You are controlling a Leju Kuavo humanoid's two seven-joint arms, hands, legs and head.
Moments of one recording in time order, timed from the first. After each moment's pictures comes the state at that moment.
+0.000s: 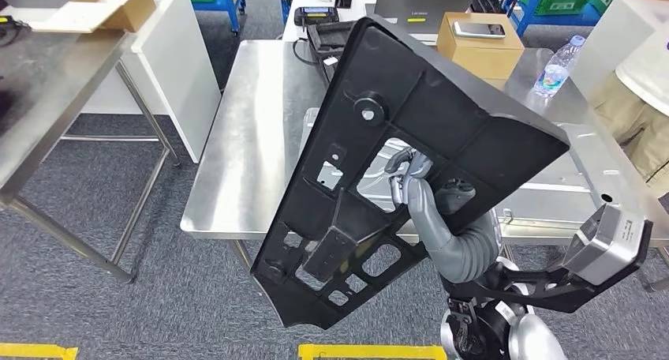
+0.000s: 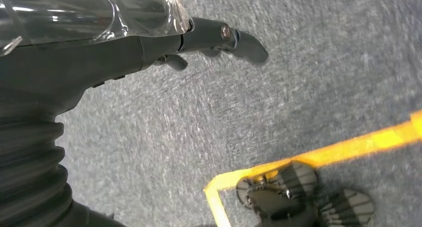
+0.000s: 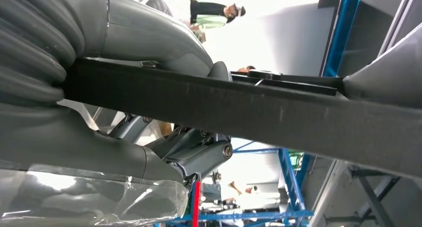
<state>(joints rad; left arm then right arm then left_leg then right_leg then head) -0.12 -0.01 -1.00 -0.23 0.61 0.52 0.00 -0.32 -0.25 0.60 -1.95 -0.41 -0.21 -0.24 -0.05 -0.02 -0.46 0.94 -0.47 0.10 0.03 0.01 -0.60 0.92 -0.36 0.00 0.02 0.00</state>
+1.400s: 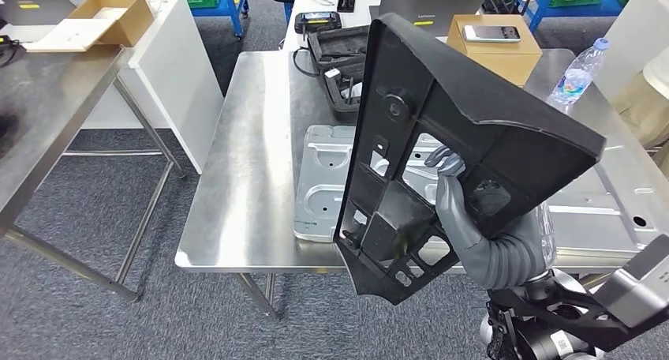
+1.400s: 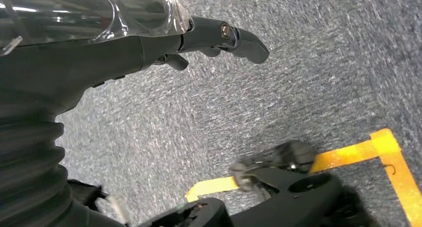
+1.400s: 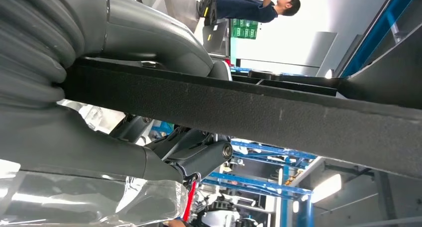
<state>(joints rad) -0.11 -0.01 -1.00 -0.23 0.65 0.52 -0.04 -0.34 -0.38 0.60 -2.11 0.00 -0.37 0.08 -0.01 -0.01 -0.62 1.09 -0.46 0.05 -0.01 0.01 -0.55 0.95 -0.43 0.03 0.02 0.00</state>
